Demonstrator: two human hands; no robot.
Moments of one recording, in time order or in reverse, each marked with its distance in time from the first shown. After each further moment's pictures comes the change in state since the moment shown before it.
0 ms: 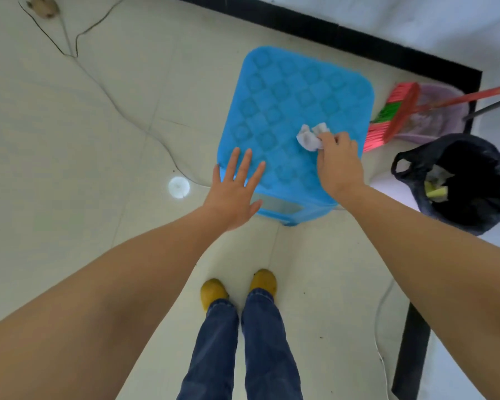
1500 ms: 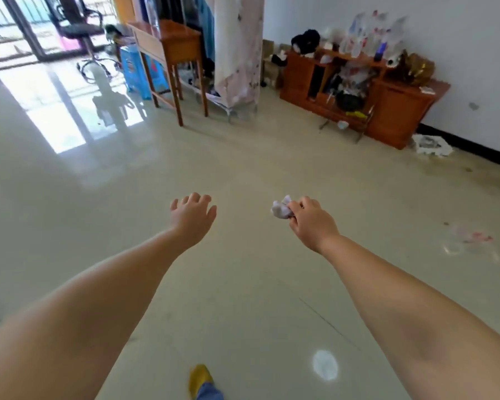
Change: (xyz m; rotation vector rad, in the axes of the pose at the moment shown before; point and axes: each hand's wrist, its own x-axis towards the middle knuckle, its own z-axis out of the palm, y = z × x) left_hand -0.805 0.174 -0.042 -0.569 0.563 -2.346; right_hand -0.601 -0.493 -0.195 -0.229 -0.283 -2.248
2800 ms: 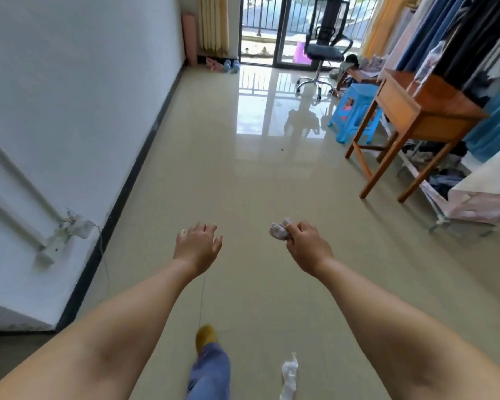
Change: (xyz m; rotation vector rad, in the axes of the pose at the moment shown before) left_hand 0.345 -0.619 -0.069 -0.127 0.029 -0.815; right_hand 0.680 -0.578 0.138 0.038 -0.240 -0.712
